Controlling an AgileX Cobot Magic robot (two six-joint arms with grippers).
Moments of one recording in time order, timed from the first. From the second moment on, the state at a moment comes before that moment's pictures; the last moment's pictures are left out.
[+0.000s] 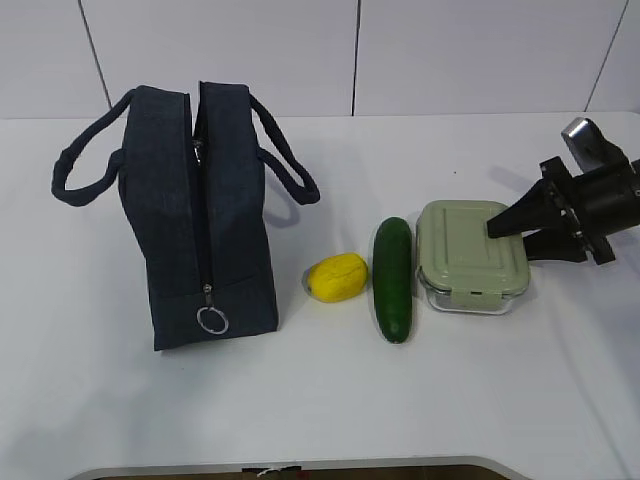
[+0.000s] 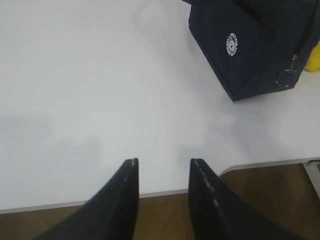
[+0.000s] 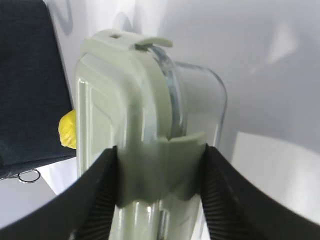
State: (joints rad) left arm 0.00 0.01 -0.50 -0.14 1.11 0.04; right arm -0.25 2.12 -1.35 1.05 1.17 -0.77
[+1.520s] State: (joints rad) left arm 0.00 0.01 -0.50 -0.14 1.11 0.04; right arm -0.25 2.12 -1.35 1.05 1.16 -0.75
